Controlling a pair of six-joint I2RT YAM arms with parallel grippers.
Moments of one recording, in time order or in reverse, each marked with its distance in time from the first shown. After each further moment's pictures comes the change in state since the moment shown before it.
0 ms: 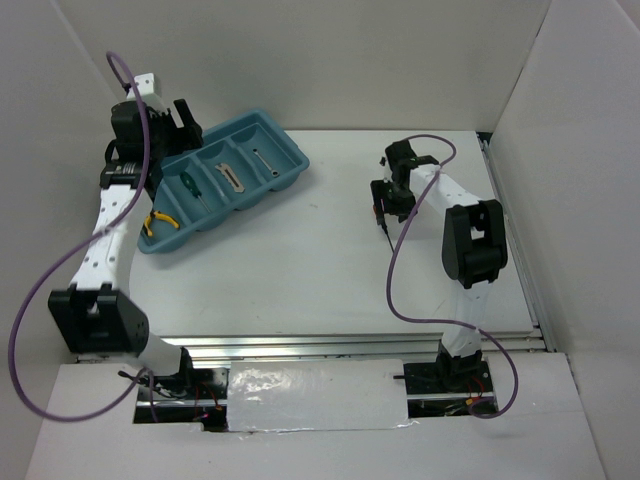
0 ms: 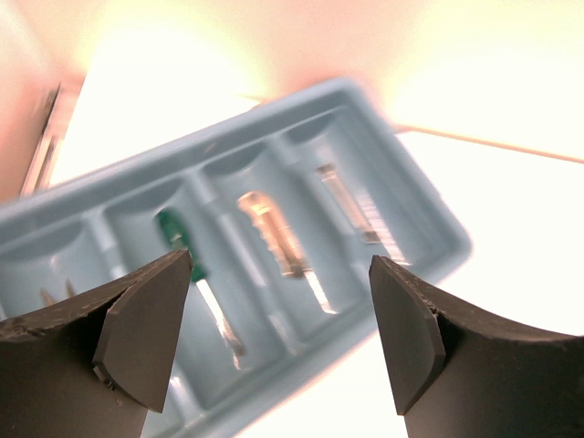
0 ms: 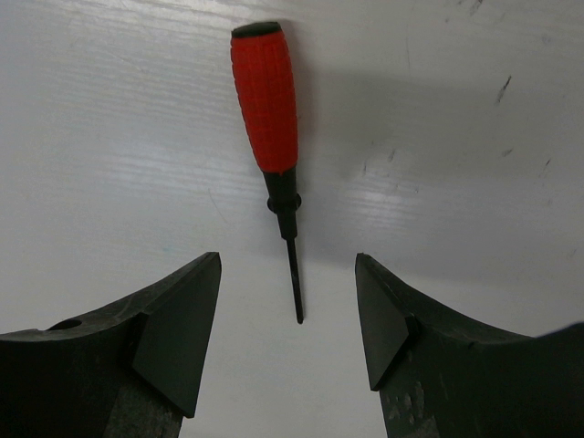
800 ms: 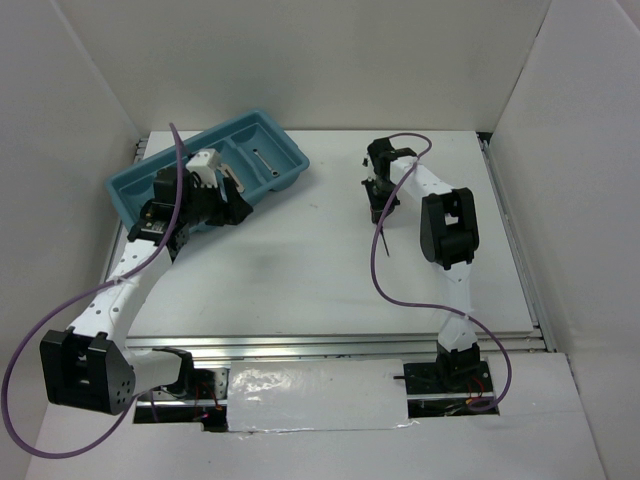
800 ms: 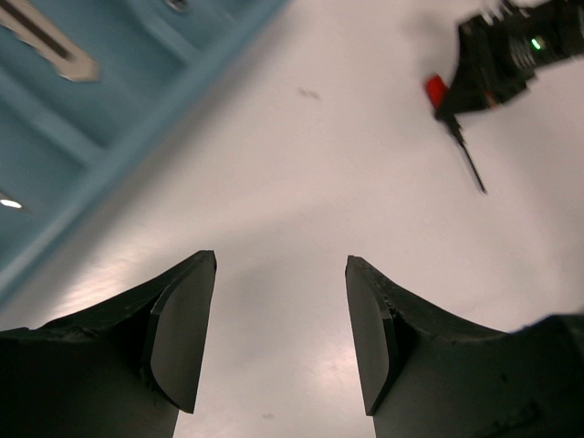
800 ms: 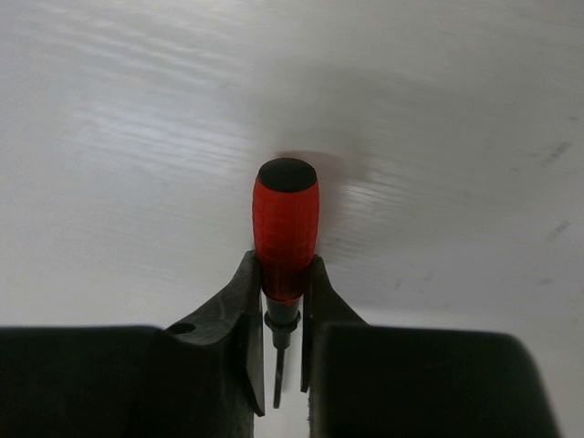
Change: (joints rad) left arm -0.187 -0.362 -0.518 0.016 0.281 -0.009; right arm 0.052 0.311 0.343 -0.133 0.064 -0.057
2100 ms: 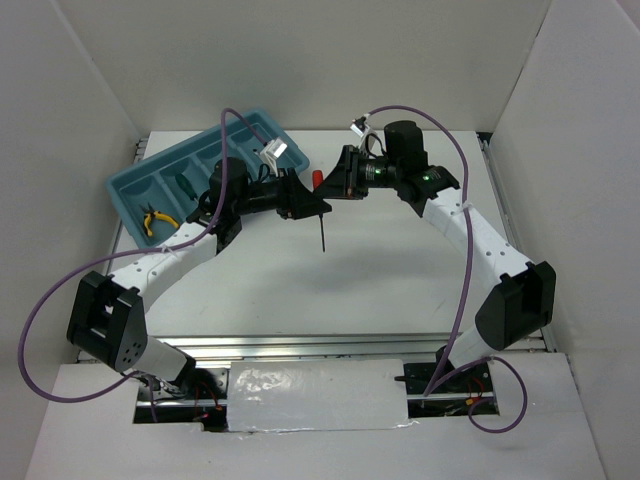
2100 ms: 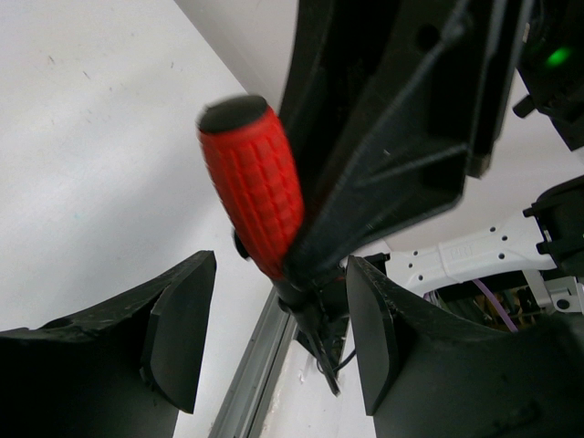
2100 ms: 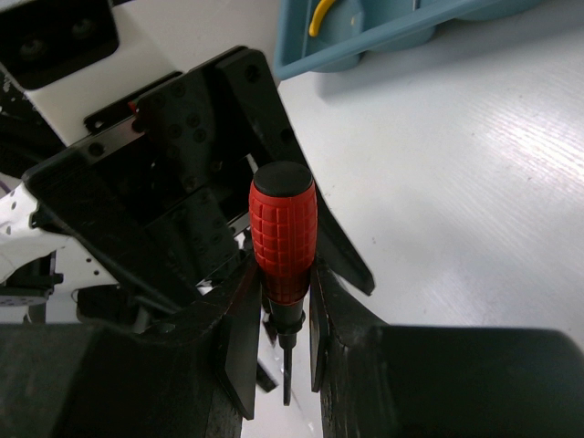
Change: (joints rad) left arm -0.329 0.241 0.043 0.573 0.463 -0.525; right arm 0.160 -0.763 -0.447 0.560 -0.787 0.587
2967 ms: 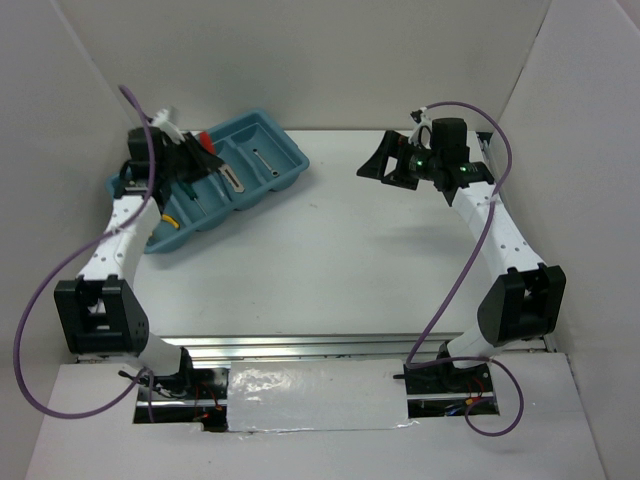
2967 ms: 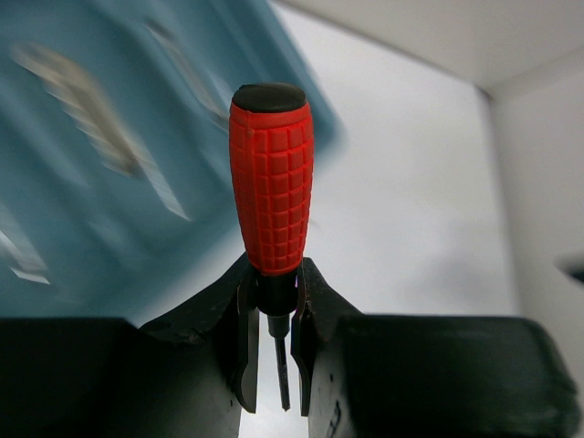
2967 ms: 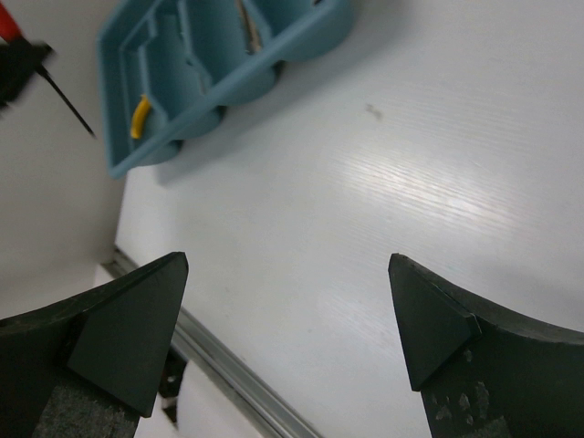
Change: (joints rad) left arm 0.474 0.013 0.179 -0.476 -0.322 0.228; right arm -0.258 0.002 -0.009 -0.100 0.170 -0.162
